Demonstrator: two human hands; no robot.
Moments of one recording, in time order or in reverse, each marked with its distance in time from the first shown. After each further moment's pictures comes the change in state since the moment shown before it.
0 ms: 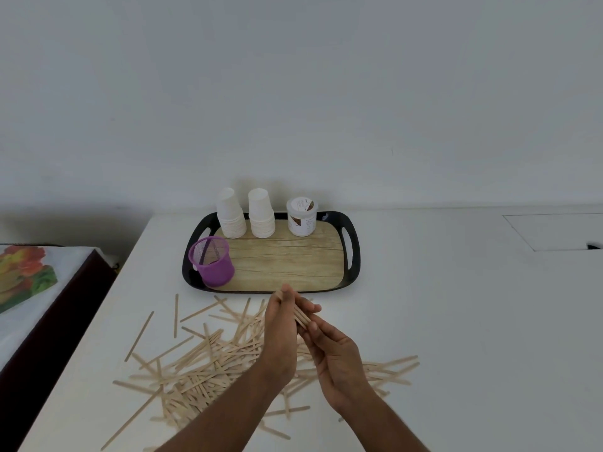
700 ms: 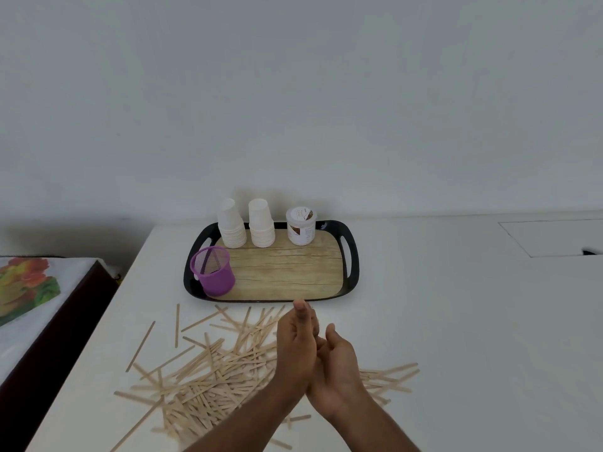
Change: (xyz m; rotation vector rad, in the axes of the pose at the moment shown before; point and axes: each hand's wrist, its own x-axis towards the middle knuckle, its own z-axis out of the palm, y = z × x) left_hand -0.024 -0.004 0.015 0.254 -0.006 0.288; right_hand -0.022 -0.014 0.037 0.360 0.103 0.312
